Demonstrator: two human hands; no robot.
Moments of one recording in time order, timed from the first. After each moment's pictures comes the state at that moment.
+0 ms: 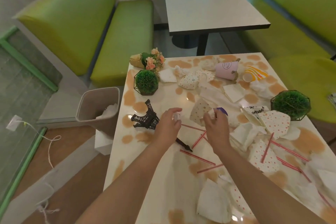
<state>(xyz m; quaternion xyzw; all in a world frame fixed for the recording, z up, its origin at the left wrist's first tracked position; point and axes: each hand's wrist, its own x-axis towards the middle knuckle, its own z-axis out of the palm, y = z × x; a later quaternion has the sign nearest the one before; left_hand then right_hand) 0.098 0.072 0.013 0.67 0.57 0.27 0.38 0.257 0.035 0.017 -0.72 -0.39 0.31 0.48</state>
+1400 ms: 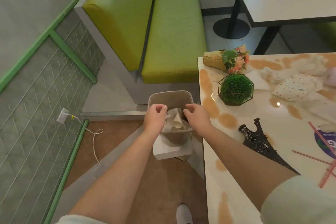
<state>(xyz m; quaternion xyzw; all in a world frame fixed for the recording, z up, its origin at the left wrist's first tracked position) -0.244 0.249 -0.012 0.46 0.75 0.28 0.39 -0.093 0.239 -0.008 -0.71 -0.49 0.43 0.27</state>
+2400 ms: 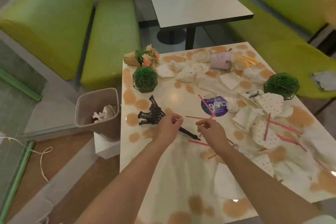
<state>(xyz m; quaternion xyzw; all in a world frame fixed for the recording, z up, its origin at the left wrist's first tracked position) 0.056 0.066 0.014 0.64 0.59 0.19 0.46 0.207 0.000 0.010 -0.78 -0.36 0.38 0.34</state>
